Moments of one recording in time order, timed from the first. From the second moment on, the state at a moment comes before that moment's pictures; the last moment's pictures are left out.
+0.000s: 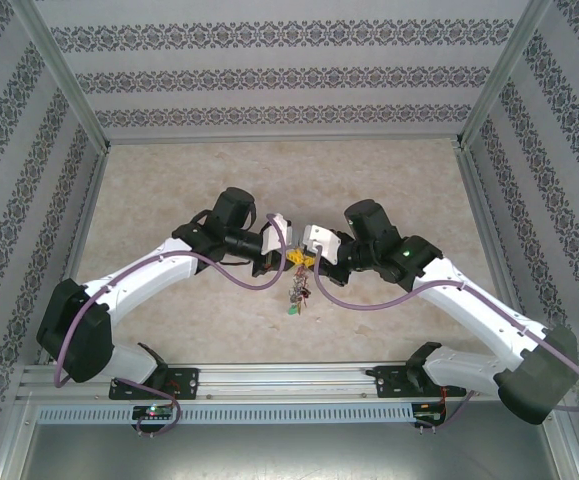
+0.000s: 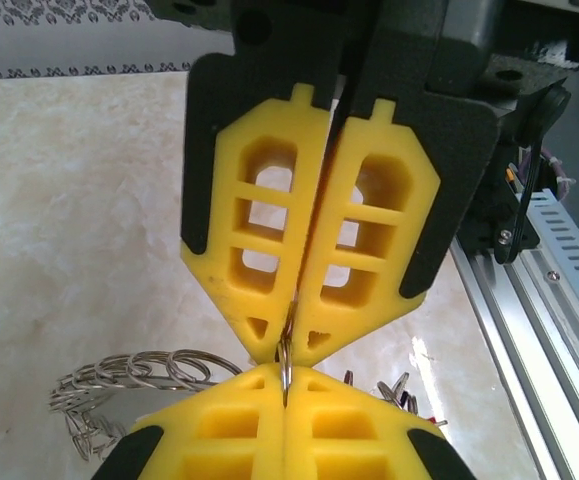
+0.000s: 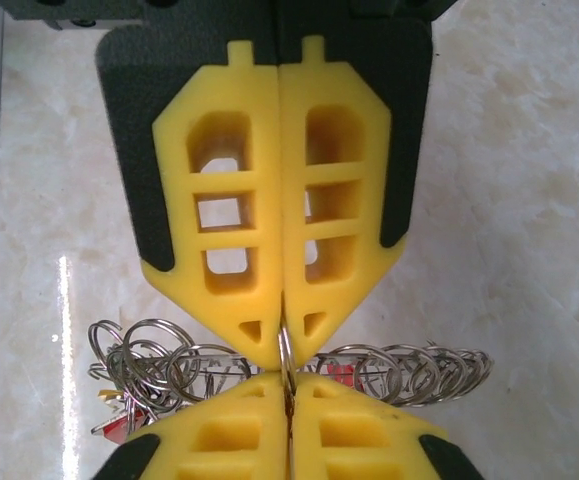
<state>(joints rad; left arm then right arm) -0.61 1.42 1.01 -0.27 0.84 0.56 0.65 1.13 0.95 -0.58 -0.44 -0.55</state>
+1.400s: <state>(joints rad) -0.59 1.37 0.88 0.13 0.95 0.24 0.51 1.00 0.79 -0.35 -0.65 -0.38</state>
